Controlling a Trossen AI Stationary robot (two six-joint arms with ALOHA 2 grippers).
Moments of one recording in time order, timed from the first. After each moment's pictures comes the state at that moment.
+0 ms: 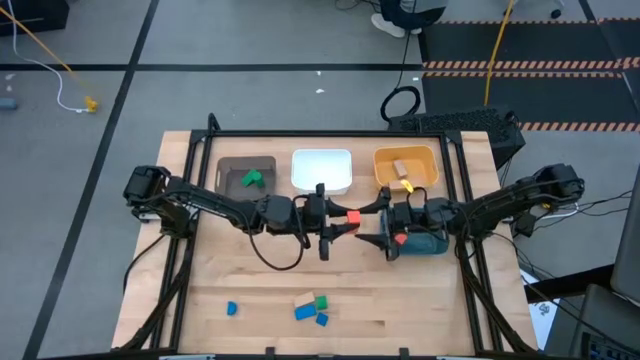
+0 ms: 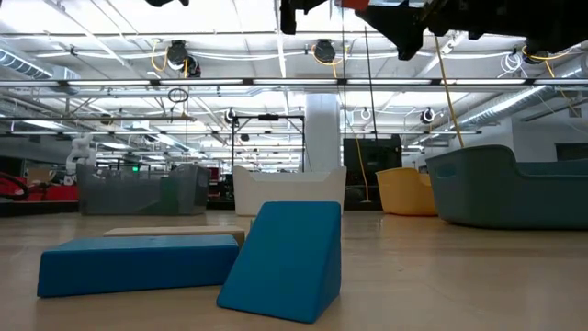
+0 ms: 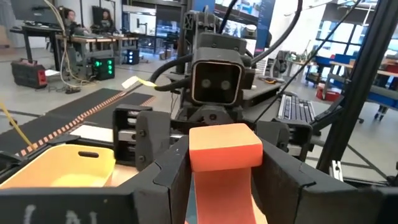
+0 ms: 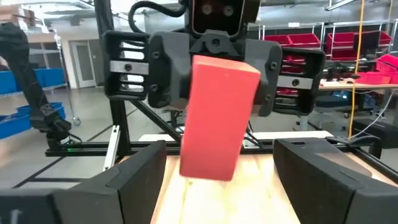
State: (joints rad) left arm -0.16 1.69 1.08 0.66 -0.19 -0.11; right arm 0.18 1.19 0.41 0.89 0.13 0.07
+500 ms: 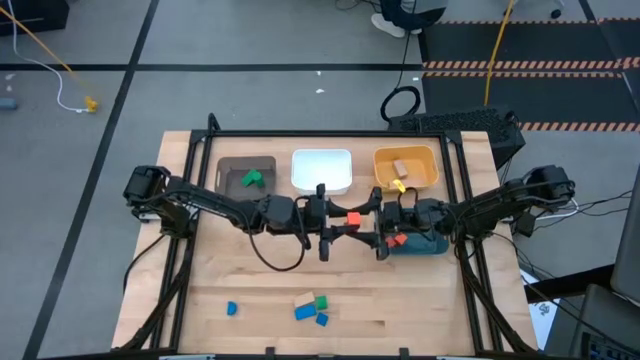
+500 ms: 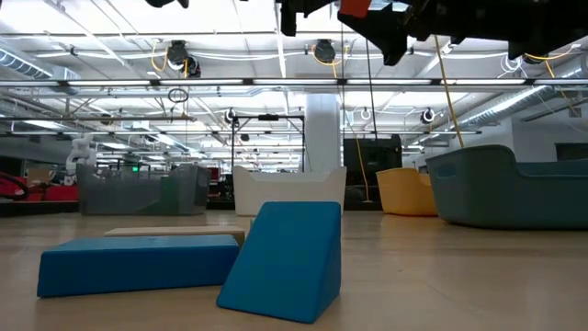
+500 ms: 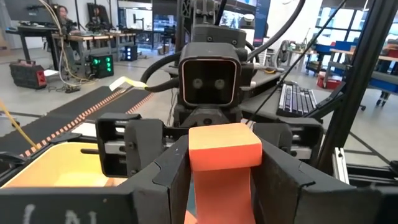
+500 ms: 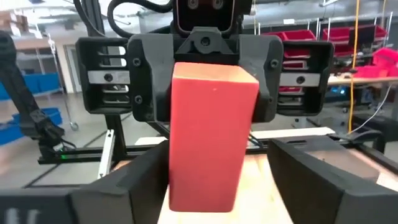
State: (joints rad) left arm -0.16 1.69 1.08 0.63 -0.18 -0.07; right arm 0.16 1.31 0.46 0.96 0.12 0.10
